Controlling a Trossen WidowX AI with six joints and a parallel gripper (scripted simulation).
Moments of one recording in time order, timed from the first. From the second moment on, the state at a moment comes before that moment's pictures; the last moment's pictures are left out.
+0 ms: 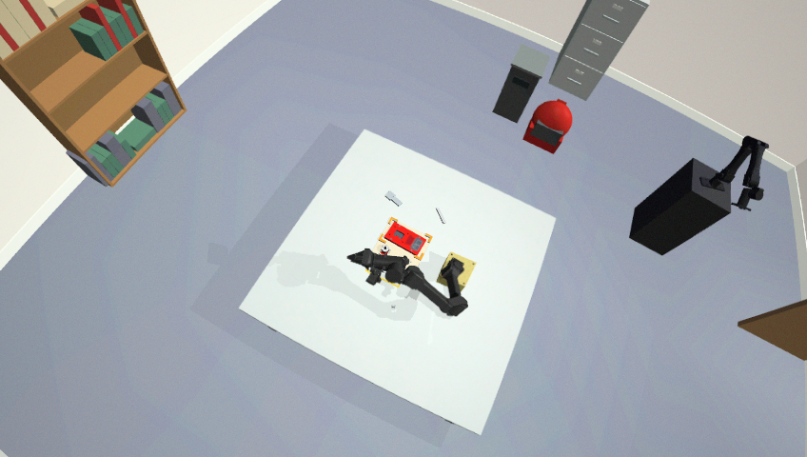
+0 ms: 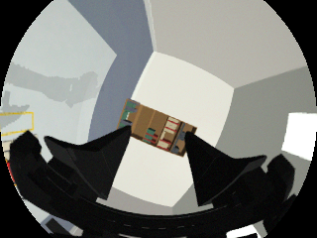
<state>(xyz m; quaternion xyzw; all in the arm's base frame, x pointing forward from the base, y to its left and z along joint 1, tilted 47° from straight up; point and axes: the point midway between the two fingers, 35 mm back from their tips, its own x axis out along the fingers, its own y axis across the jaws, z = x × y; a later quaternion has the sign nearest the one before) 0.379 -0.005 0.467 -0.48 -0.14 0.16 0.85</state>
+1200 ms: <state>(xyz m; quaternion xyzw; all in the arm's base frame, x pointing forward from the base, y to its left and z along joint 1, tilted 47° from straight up) 0.401 0.037 0.074 0.10 0.50 0.35 0.79</state>
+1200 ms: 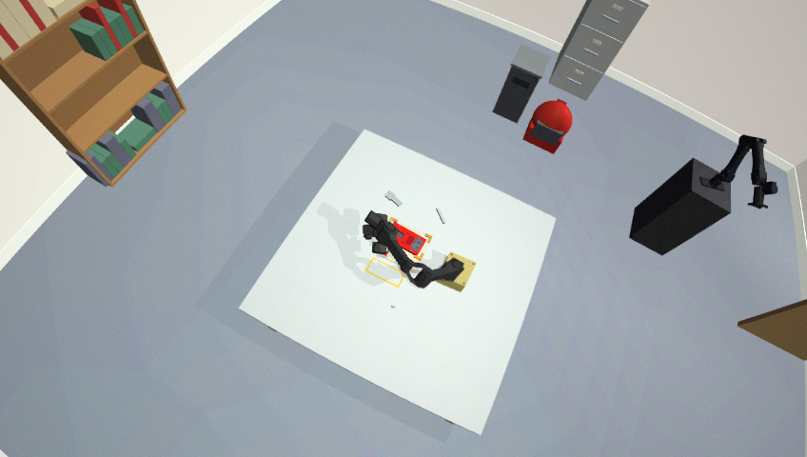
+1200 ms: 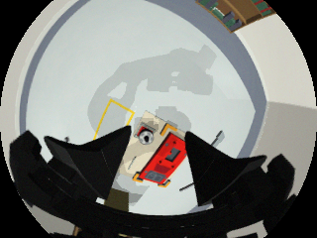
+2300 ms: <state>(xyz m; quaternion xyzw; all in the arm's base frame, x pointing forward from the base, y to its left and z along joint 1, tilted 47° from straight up) 0.352 0.109 -0.037 0.25 0.67 0.30 0.63</state>
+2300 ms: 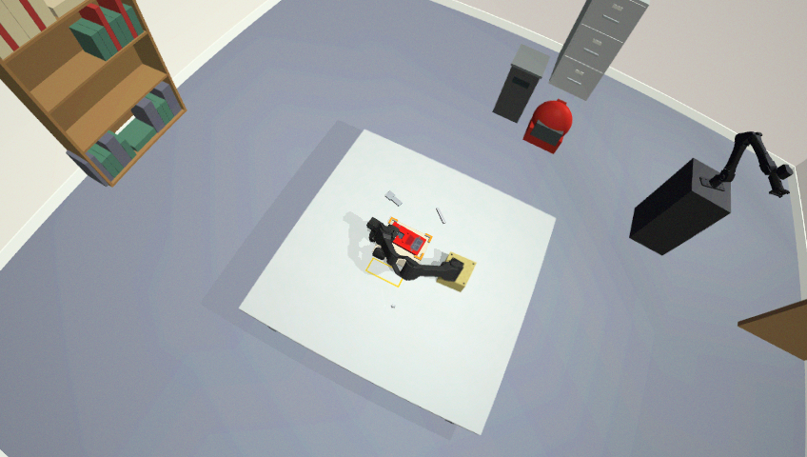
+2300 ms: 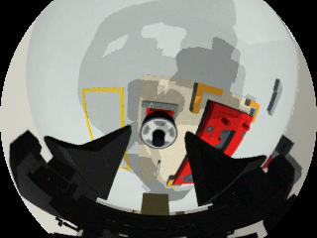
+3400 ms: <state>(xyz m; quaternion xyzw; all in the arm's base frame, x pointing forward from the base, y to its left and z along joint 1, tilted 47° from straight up) 0.351 0.110 -0.037 0.25 0.67 0.30 0.63</state>
